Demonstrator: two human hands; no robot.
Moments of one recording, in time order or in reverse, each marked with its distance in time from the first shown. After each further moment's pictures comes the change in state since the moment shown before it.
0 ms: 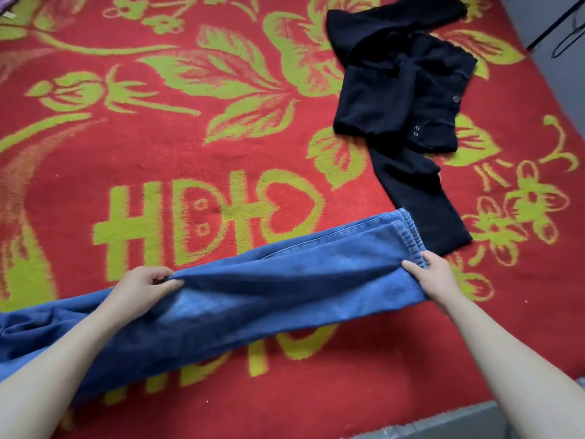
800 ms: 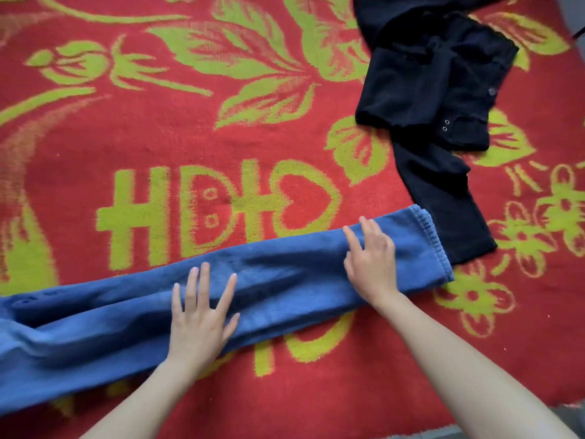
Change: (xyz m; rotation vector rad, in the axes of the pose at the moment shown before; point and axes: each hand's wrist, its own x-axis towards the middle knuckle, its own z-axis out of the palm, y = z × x) left_hand -0.023 -0.007 0.121 0.748 0.482 0.366; right_hand -0.003 -0.066 0.110 -0.748 0.128 -0.645
